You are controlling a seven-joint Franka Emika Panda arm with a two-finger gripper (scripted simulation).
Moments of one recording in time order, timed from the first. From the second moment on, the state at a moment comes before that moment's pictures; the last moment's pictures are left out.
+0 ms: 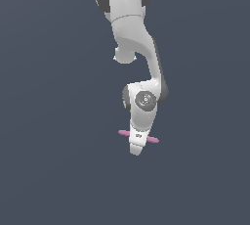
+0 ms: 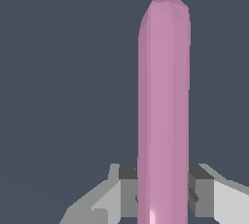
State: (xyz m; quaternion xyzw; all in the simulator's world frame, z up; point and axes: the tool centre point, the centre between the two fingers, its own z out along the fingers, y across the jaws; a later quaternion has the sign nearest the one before) arm 0.058 0.065 0.012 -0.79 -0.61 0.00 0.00
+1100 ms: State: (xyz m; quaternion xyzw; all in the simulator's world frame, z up) arm 0.037 0.065 0.040 -0.79 -0.61 0.00 0.00
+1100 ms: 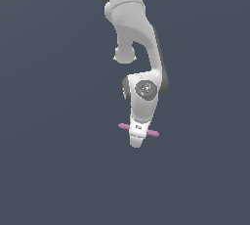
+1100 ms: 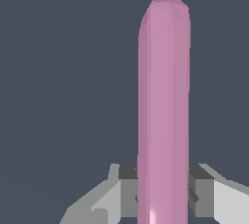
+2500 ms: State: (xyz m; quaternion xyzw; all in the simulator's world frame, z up) arm -0.086 0.070 0.225 -0.79 -0.61 0.00 0.00
